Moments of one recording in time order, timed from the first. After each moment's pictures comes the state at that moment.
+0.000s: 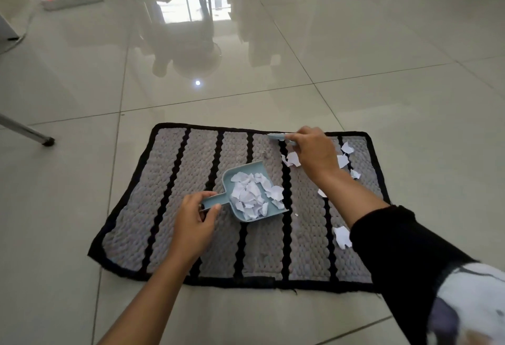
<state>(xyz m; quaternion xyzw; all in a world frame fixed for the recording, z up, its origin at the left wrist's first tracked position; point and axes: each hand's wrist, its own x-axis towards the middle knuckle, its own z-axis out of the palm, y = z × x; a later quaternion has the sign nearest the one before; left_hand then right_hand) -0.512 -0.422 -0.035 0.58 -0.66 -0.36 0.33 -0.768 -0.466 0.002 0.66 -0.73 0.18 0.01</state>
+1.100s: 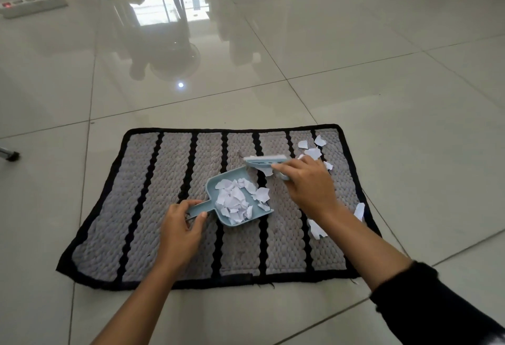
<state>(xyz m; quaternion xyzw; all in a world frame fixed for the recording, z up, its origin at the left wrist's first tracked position) -0.527 -0.410 -0.046 0.58 -0.69 -0.34 0.28 -0.783 -0.382 -0.012 0.69 -0.69 0.20 0.06</state>
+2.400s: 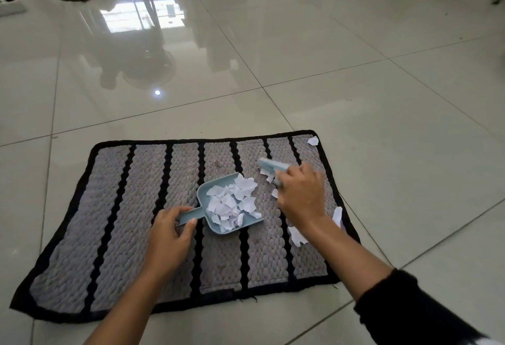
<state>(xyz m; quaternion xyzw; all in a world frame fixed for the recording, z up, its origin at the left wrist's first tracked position) -0.553 -0.422 -0.043 0.56 -0.71 -0.35 0.26 -0.787 -0.371 -0.007 0.57 -0.80 0.15 0.08</state>
